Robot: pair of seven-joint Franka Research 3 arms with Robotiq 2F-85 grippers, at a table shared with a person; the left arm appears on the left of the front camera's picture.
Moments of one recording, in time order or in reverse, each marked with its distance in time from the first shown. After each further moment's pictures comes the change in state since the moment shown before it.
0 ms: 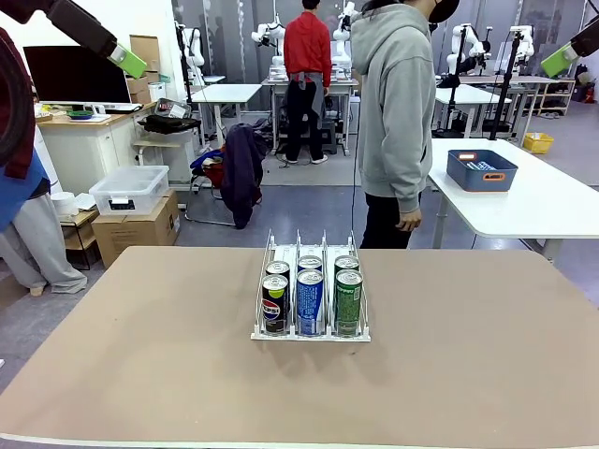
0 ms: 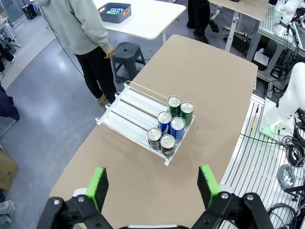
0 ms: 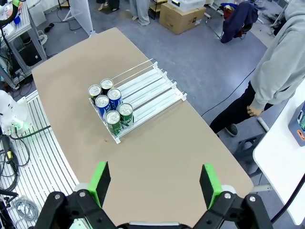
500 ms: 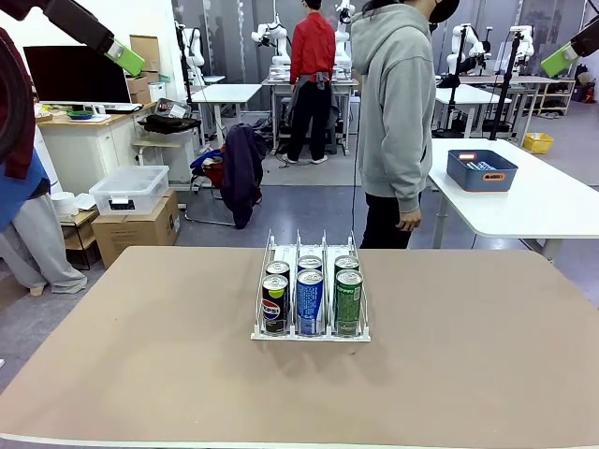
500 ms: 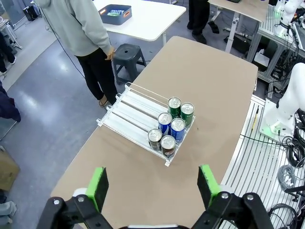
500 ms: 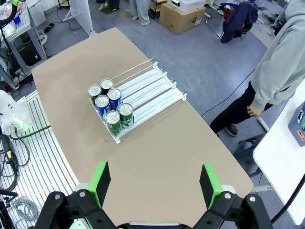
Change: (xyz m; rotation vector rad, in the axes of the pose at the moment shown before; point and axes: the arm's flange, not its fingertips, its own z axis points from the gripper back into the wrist) left arm 0.001 -0.002 0.005 0.006 -0.008 -0.005; right arm 0.000 0.000 0.000 0.000 0.000 0.000
